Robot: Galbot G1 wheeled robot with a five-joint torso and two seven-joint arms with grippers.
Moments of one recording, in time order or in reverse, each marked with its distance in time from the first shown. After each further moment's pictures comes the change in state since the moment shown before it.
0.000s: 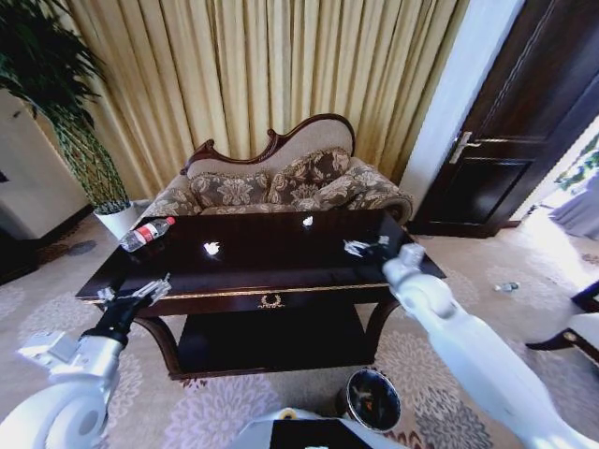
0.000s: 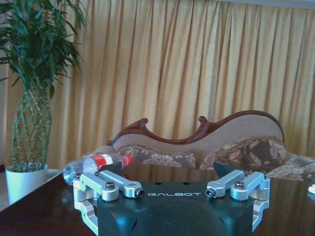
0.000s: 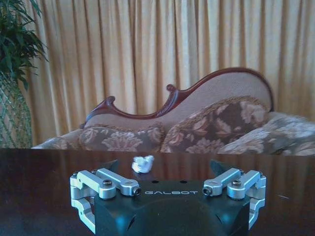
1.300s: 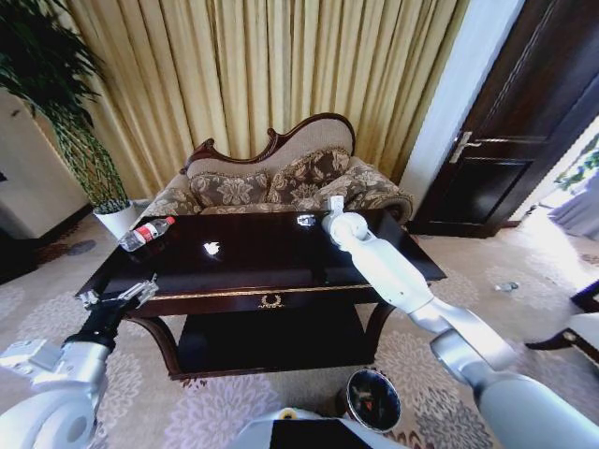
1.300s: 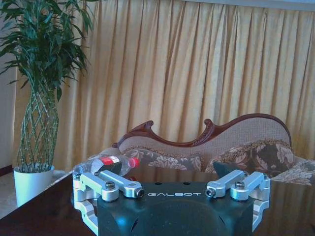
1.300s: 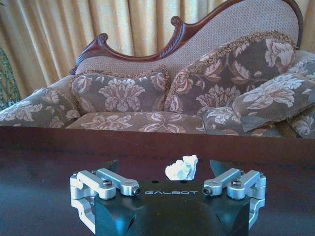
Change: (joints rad) left arm 0.004 -0.015 -0.023 0.000 -0.008 -0.008 0.003; right arm 0.542 0.285 -0.322 -0.497 0.165 -0.294 0.182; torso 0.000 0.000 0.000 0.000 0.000
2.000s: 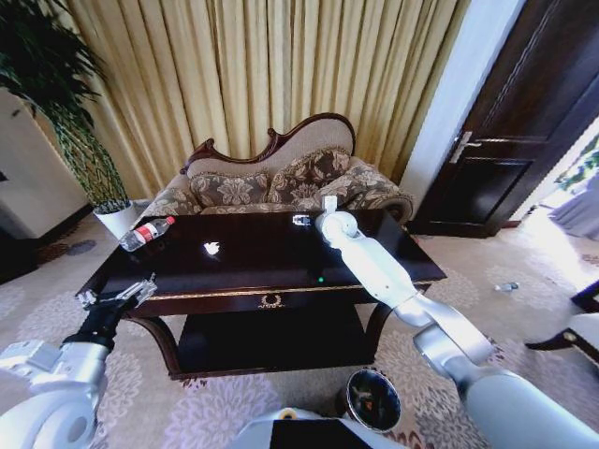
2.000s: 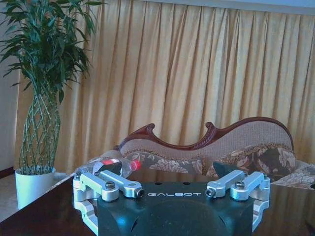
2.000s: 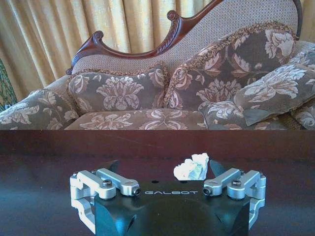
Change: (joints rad) left arm -0.004 -0.007 -0.002 0.000 0.000 -0.010 -0.001; right arm 0.010 0.067 0.009 -0.083 -0.022 0.021 0.003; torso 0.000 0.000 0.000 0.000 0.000
